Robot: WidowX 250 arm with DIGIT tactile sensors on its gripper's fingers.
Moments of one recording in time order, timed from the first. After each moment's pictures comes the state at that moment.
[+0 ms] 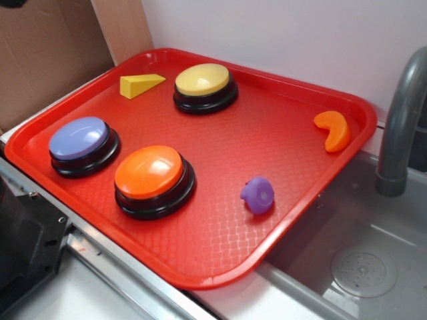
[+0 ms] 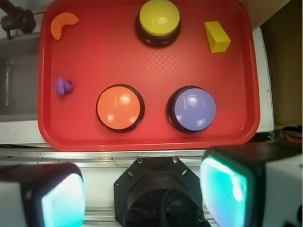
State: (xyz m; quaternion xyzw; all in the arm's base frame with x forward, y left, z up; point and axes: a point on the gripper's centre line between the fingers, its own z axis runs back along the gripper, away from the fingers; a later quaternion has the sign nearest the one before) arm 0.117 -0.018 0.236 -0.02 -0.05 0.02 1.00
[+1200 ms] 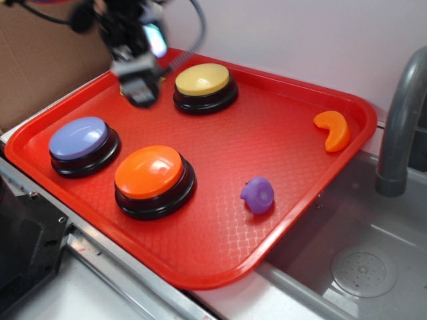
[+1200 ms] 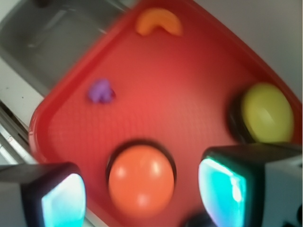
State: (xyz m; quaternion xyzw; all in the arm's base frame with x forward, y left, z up) arm 0.203 -0.092 0.131 -0.03 -0.08 -0.42 0.90
